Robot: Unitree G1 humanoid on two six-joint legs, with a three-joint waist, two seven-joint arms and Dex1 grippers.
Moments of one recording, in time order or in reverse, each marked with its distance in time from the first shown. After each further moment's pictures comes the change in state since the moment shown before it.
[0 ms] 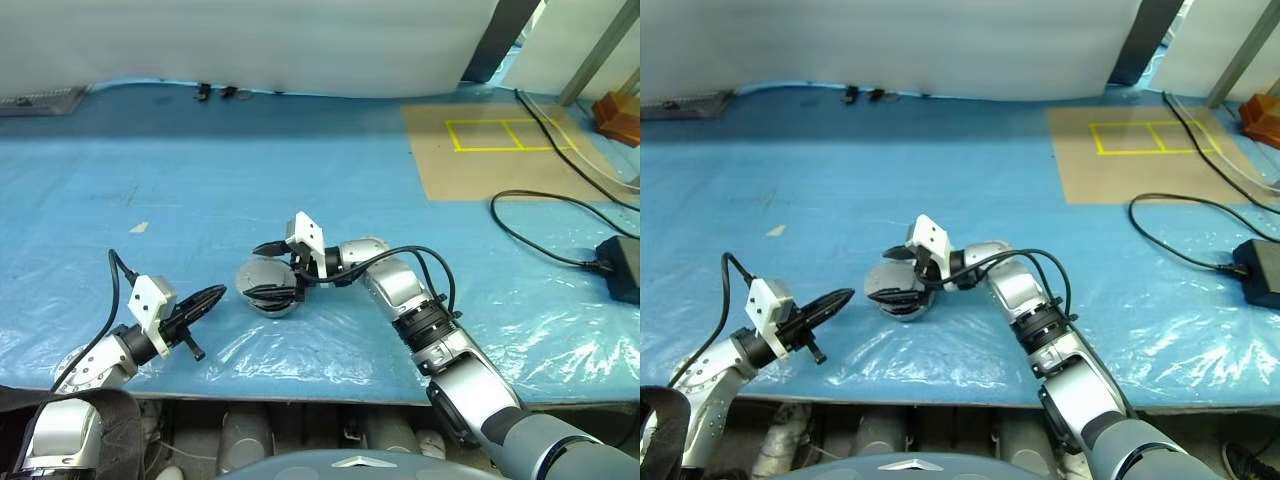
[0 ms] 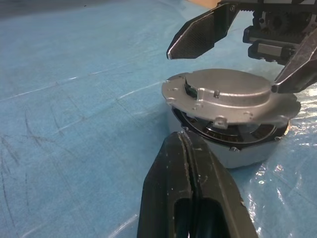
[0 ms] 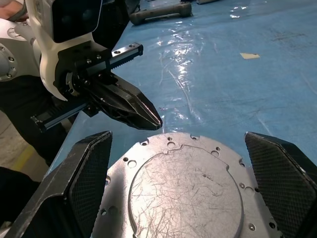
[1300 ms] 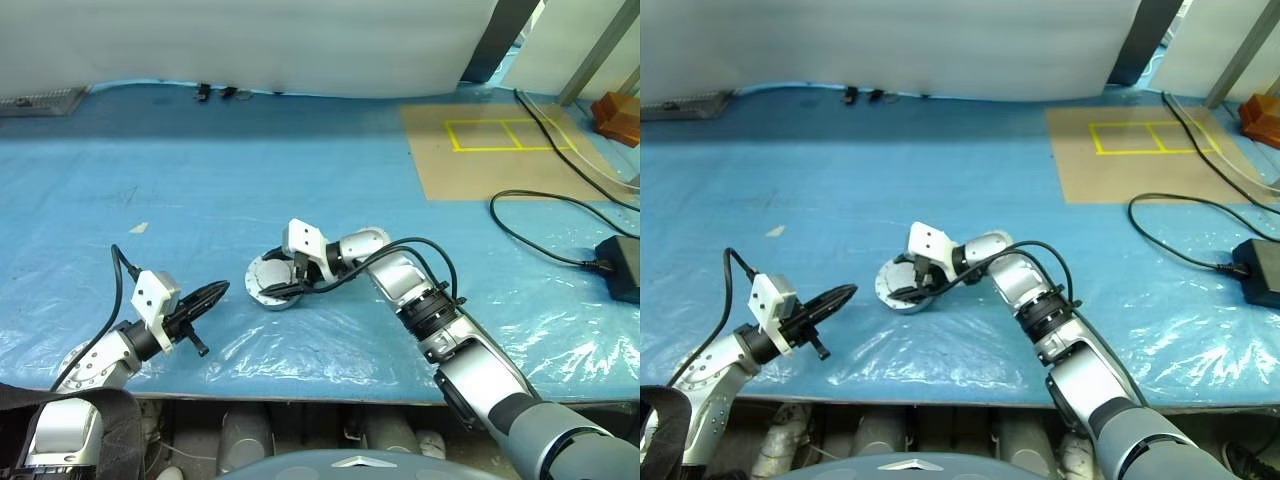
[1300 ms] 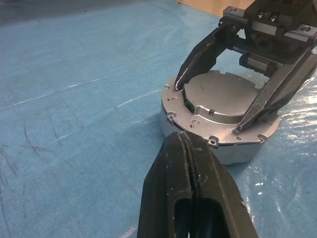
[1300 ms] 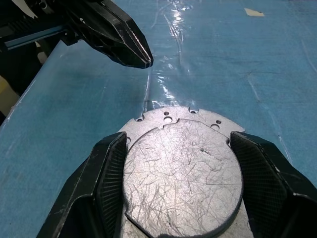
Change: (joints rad) left arm -0.005 -0.004 -0.004 -0.036 -0.001 0.034 0.021; right arm -0.069 -0.070 0.081 0.045 -0.159 -0.068 0.018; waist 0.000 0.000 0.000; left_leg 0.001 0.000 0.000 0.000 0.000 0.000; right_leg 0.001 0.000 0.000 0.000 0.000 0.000
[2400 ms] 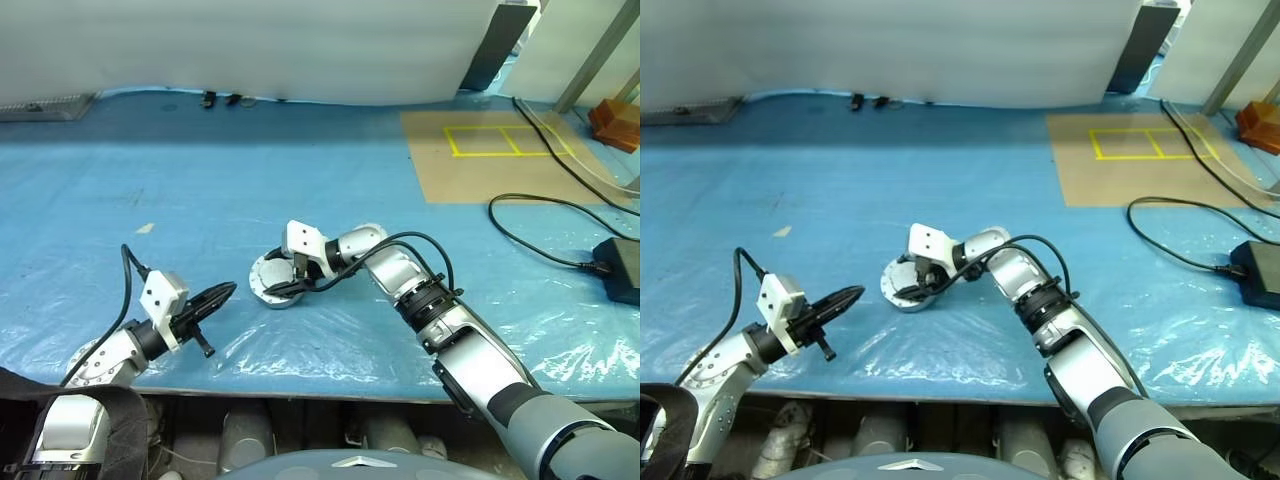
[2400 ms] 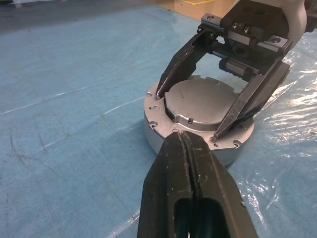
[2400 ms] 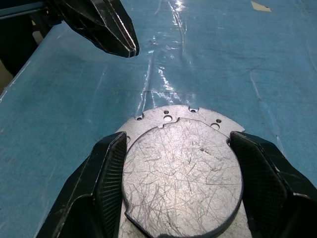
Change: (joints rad) left arm -0.015 -0.004 -0.036 0.001 0.003 0.000 -0.005; right arm -0.059 -0.007 0.032 0.141 -0.020 -0.084 -0.008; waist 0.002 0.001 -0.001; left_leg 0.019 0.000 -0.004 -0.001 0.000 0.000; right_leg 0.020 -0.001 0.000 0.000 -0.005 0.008
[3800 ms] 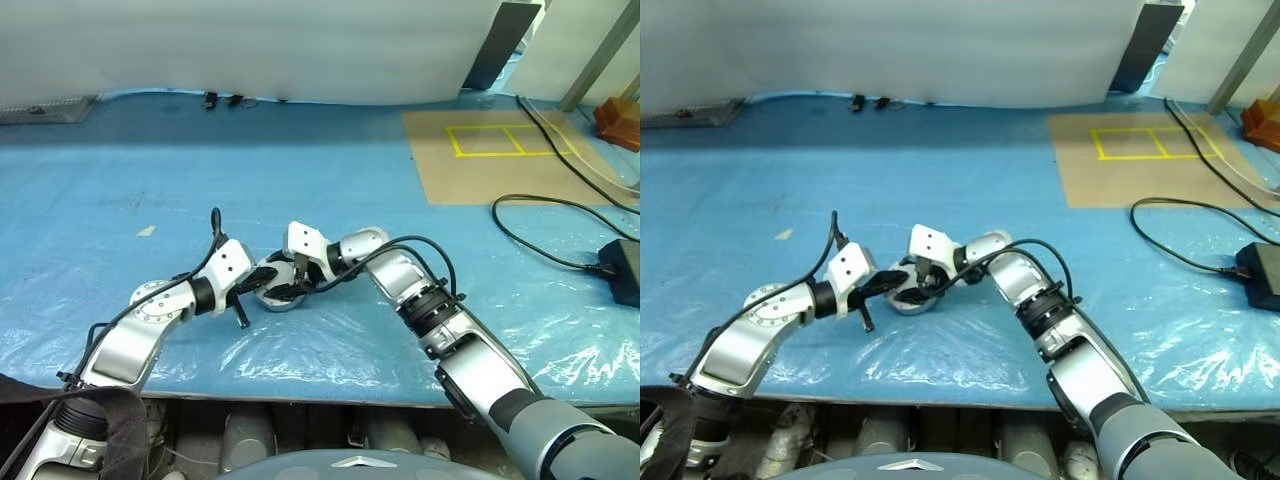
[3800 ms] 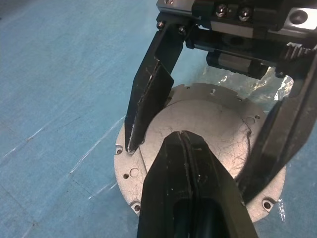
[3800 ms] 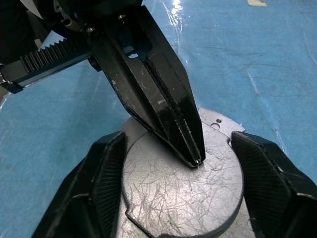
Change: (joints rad) left arm -0.339 0.083 -0.291 0.010 0.239 0.219 0.049; right arm 0.048 -0.007 -0.009 -0.094 0.001 0.090 -0.002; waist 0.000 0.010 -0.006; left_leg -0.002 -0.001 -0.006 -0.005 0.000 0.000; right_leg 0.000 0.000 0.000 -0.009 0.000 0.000
